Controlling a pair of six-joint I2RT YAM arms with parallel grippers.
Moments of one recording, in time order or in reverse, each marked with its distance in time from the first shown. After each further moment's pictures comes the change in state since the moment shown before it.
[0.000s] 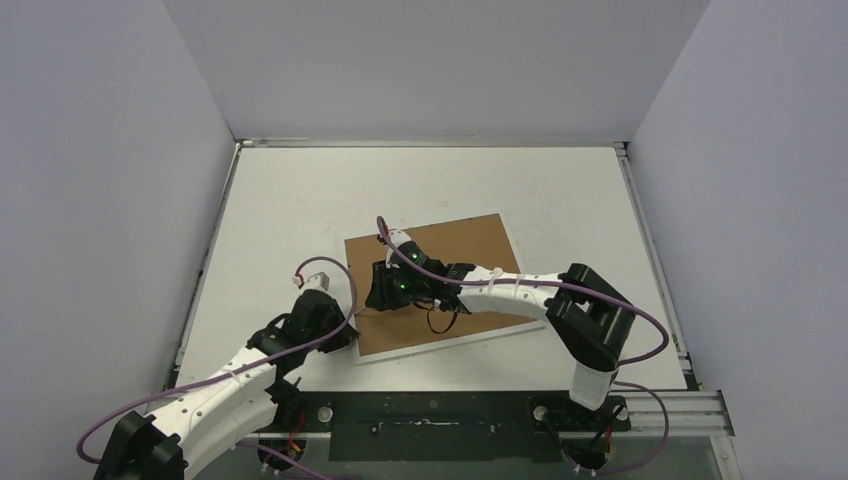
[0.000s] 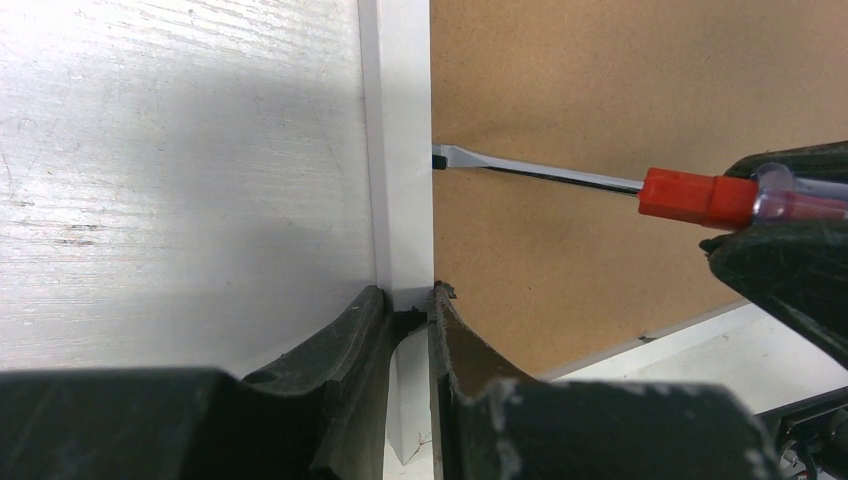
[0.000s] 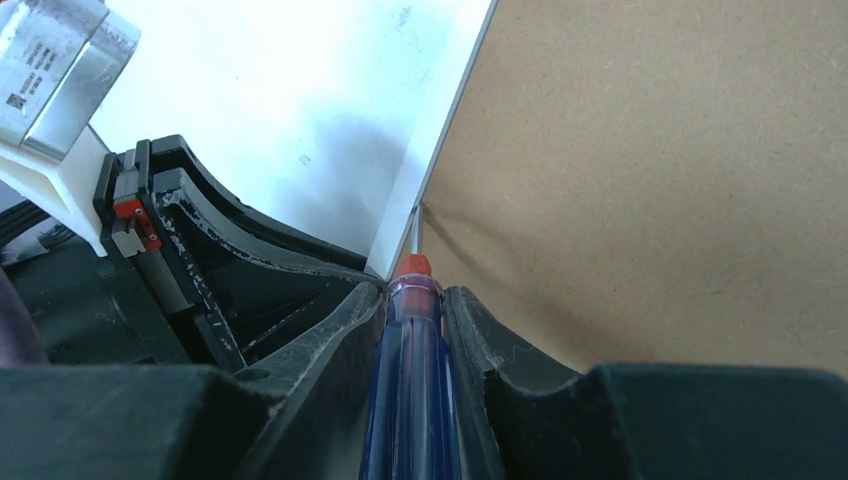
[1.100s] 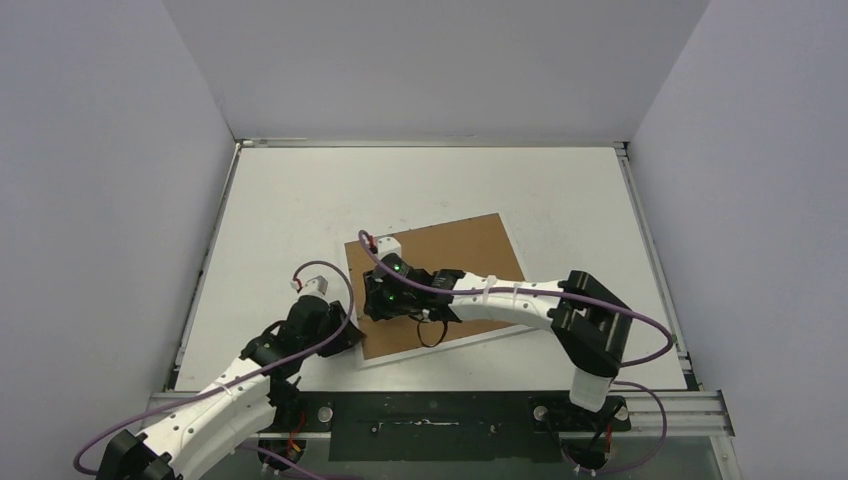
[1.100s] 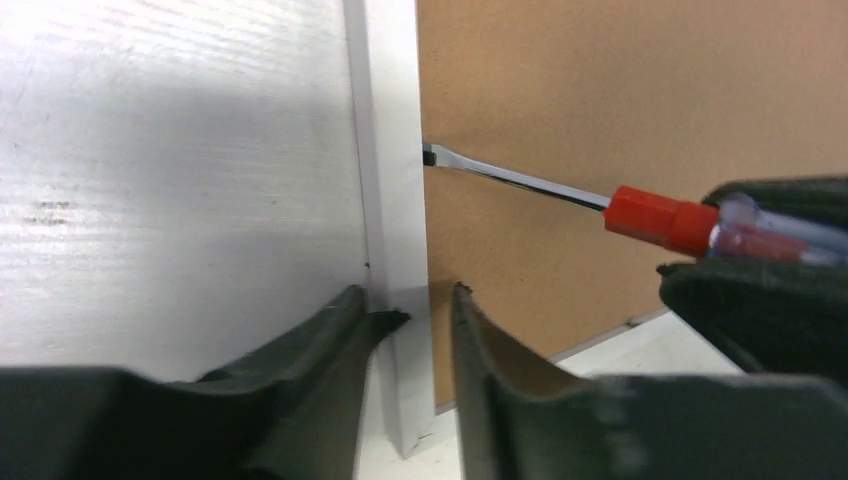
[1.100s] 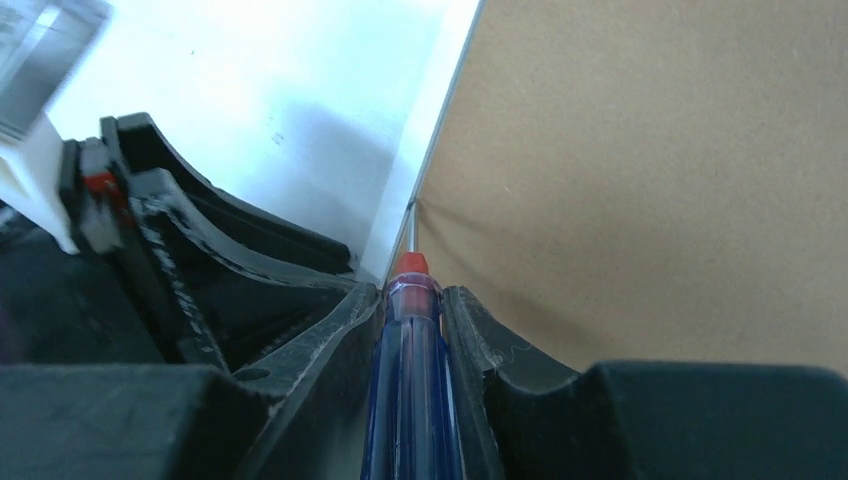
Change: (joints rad) left arm -0.003 -0.105 -0.033 -0.022 0.017 -0.024; right arm 0.111 0.020 0.150 -0.238 0.227 -0.068
